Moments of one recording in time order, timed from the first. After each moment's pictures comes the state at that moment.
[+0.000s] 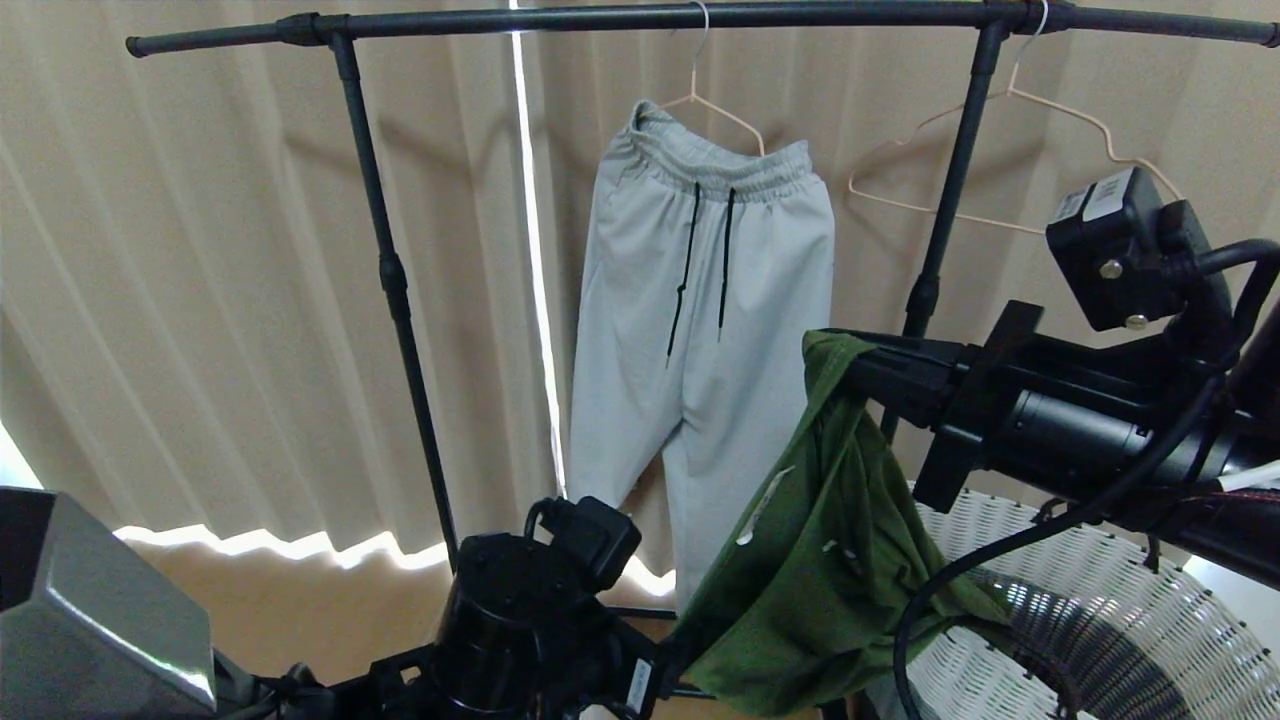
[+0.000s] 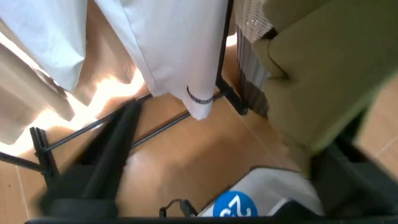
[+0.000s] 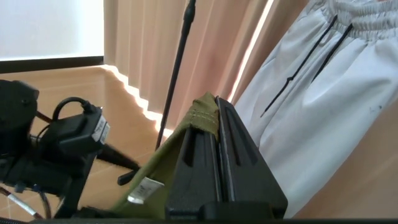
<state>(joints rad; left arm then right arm) -0.87 1.92 -0.49 -0.97 0.17 -0.12 0.66 1.45 -0.72 -0.71 0.14 -0.14</state>
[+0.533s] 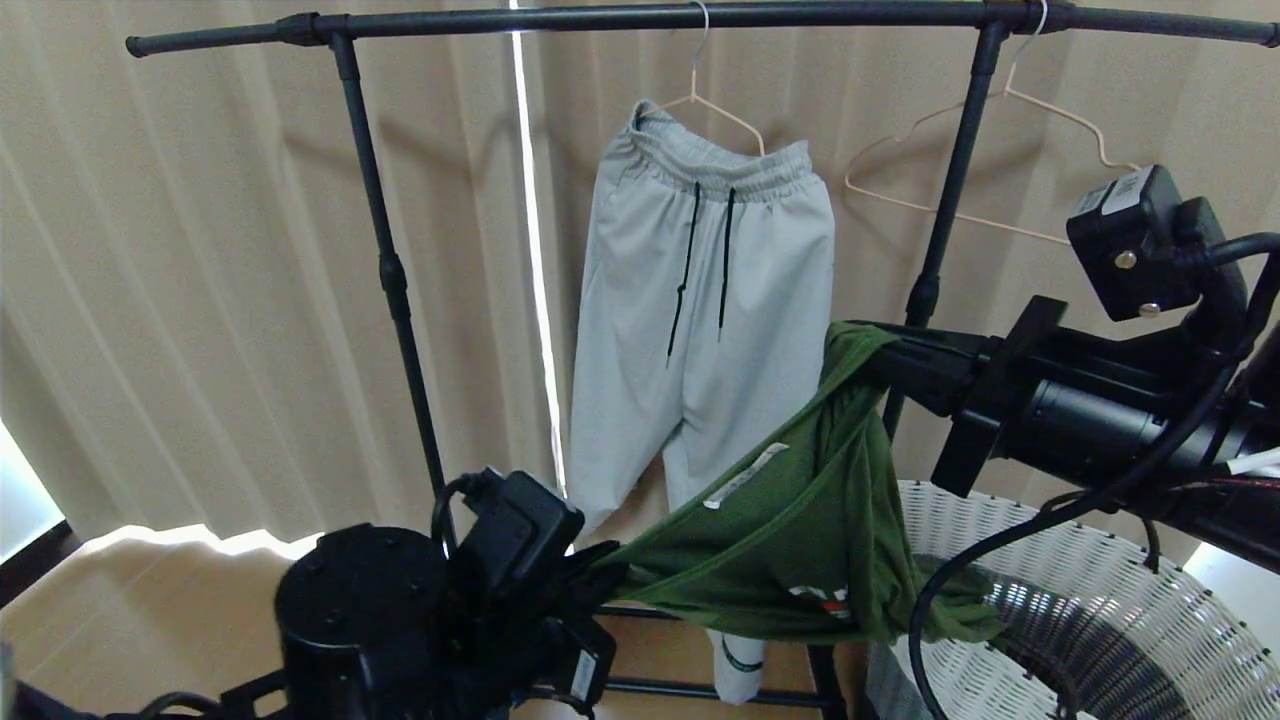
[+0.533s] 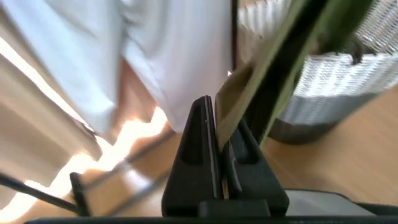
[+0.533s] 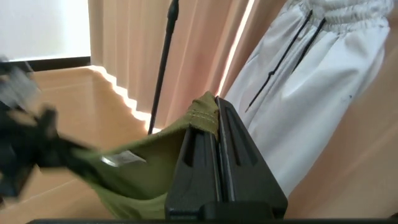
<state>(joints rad) -0.84 1.74 -0.36 -1.14 0.17 0.08 0.61 1.43 -0.71 -0.71 0.14 -0.14</state>
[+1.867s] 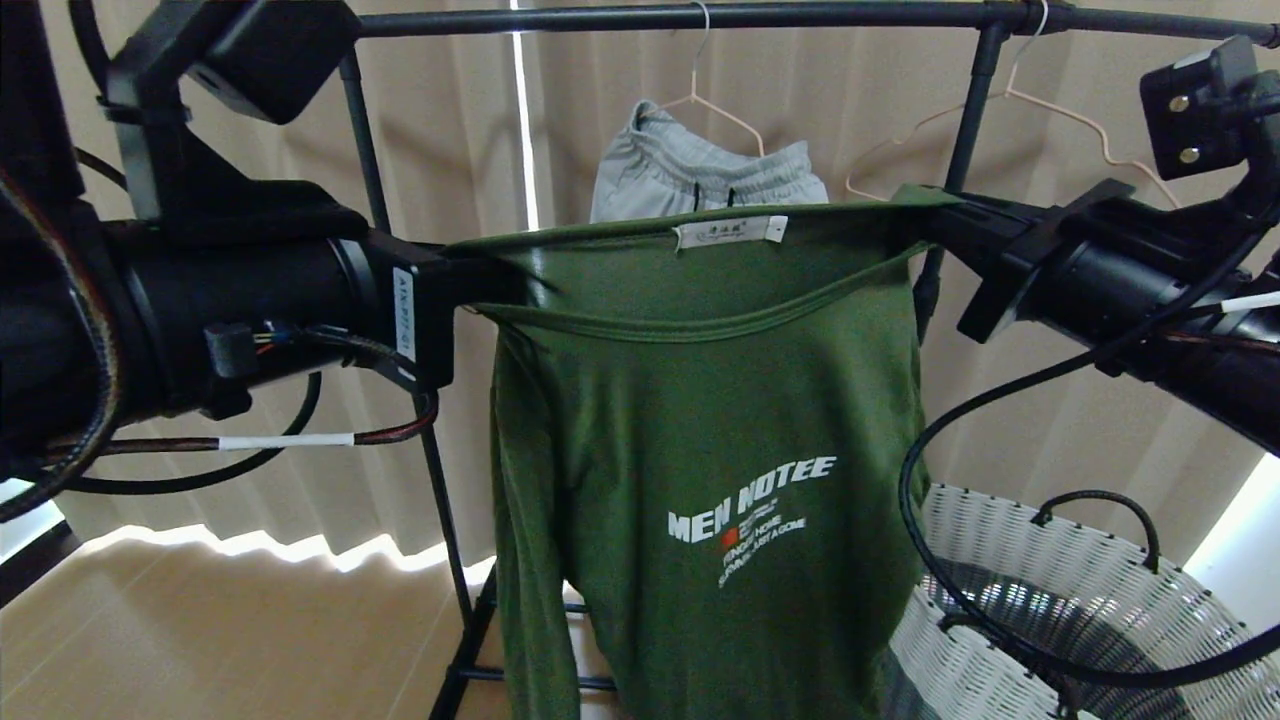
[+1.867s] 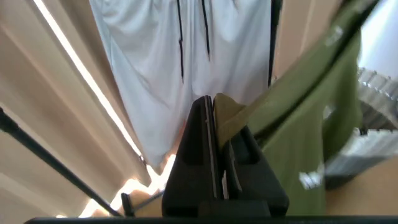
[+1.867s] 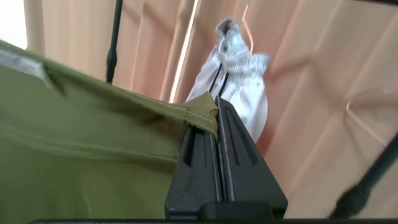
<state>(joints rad) -0.68 1.38 -1.13 -0.09 0.12 0.12 0.43 1.51 -0.85 -0.85 0.14 -0.14</state>
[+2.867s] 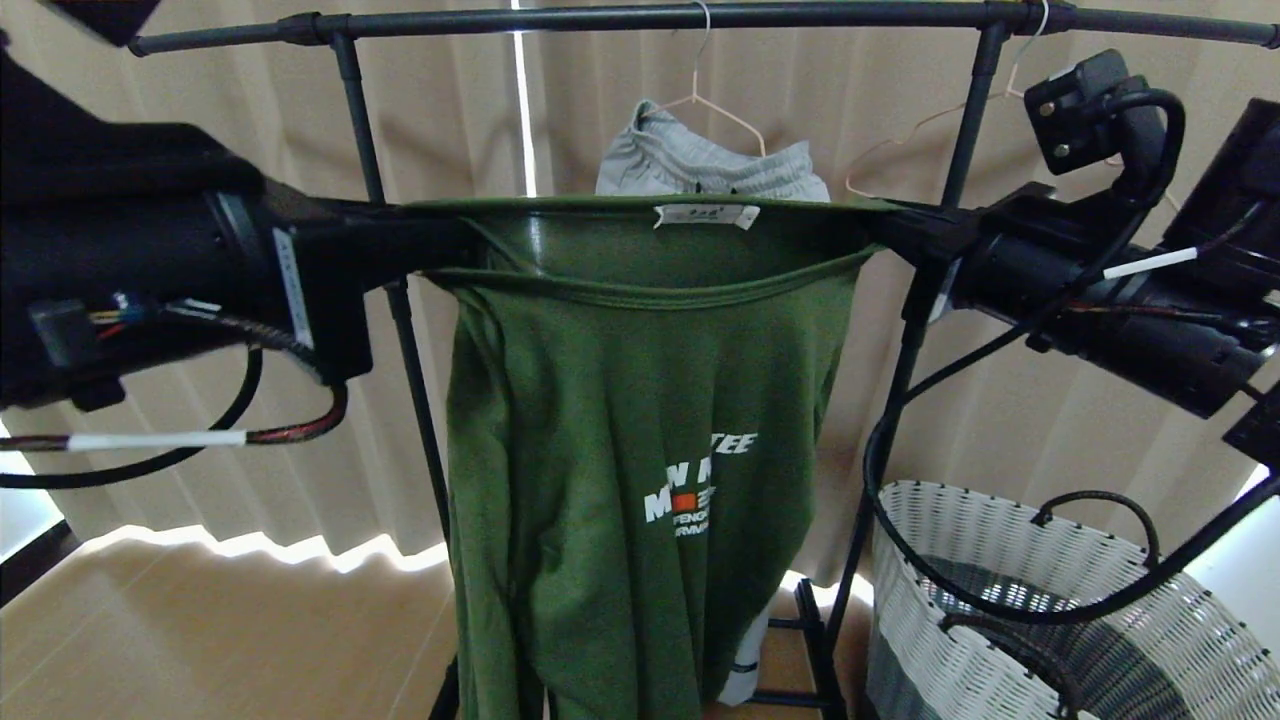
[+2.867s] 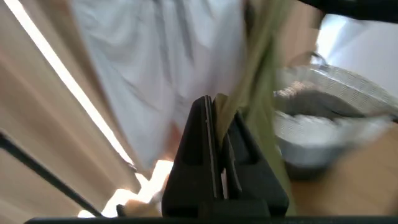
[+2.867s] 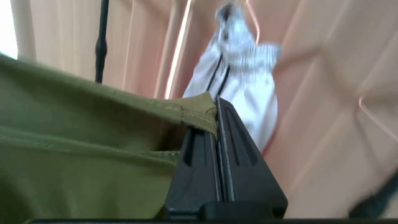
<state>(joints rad) -0.66 1.31 -1.13 -0.08 0.04 0.16 0.42 1.59 -0.98 -0.72 0.14 -0.15</state>
